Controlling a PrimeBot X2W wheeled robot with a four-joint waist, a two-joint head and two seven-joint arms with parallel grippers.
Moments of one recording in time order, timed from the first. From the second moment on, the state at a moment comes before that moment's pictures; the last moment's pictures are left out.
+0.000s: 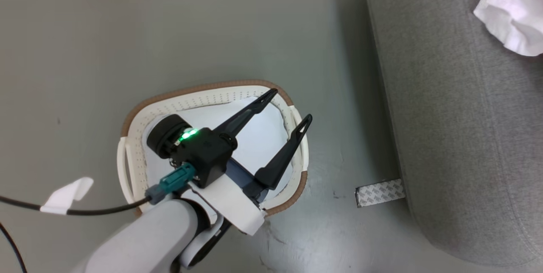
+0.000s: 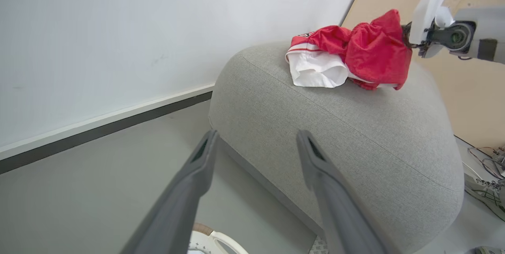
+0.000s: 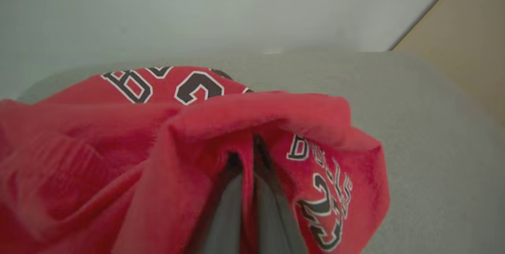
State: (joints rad) left arm -0.66 0.45 -0.82 -0.13 -0.50 0.09 -0.09; right arm -1.01 -0.52 -0.16 0.89 0.29 0.13 0.06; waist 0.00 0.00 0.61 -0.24
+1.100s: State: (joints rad) left arm -0.42 0.48 -0.67 -0.03 -0.66 0.20 -0.24; right arm -0.80 -0.72 0.28 0.65 0.55 0.13 0.22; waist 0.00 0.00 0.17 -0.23
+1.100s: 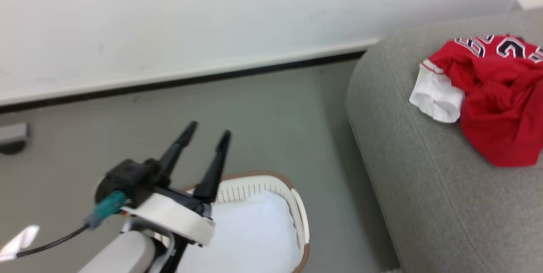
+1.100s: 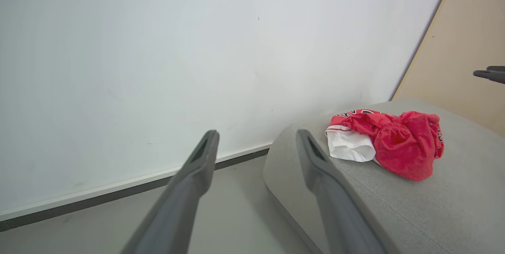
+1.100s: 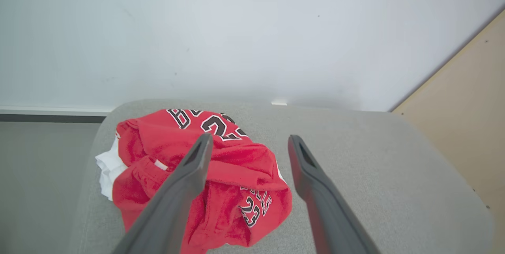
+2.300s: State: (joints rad) left arm 0.04 0.20 -0.12 0.08 -0.34 0.01 -0.26; right arm 0.04 -0.10 0.09 0.10 0.31 0.13 -0.25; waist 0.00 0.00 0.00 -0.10
